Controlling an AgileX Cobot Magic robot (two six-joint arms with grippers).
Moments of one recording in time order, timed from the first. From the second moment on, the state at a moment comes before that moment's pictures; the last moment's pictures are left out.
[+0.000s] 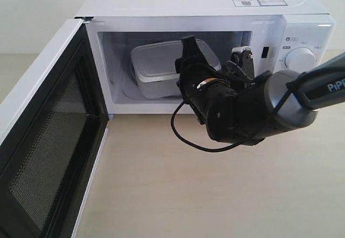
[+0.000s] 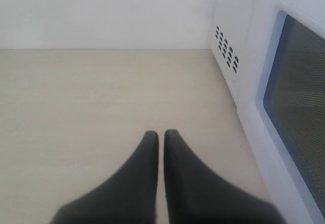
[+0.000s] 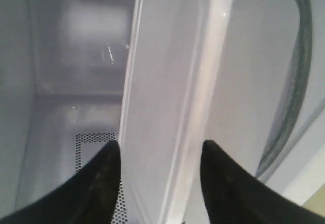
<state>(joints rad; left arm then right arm) -0.02 0.00 0.00 0.03 0.31 -0.06 0.72 1.97 -0.97 0.65 -0.71 1.05</state>
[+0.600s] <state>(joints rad) -0.02 0.00 0.00 0.03 0.31 -0.06 0.72 1.84 -0.80 0.37 -0.67 0.94</state>
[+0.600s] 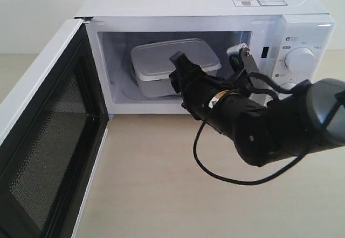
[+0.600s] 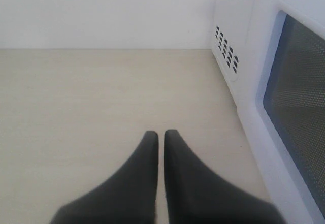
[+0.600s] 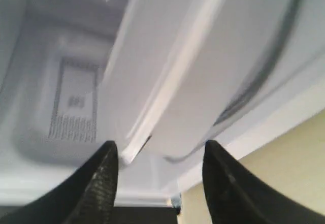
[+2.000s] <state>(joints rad) -0.02 0.00 0.00 0.03 0.31 -0.06 0.71 2.02 -0.88 0.19 -0.86 -0.01</state>
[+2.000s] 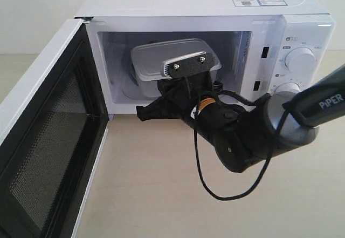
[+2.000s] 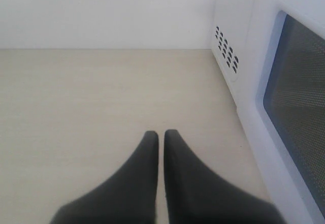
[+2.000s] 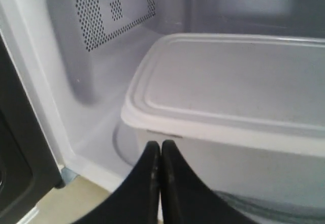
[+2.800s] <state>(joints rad) -0.02 0.00 0.00 0.03 0.31 -0.06 0.71 2.17 -1.12 0.32 -0.77 -0.11</state>
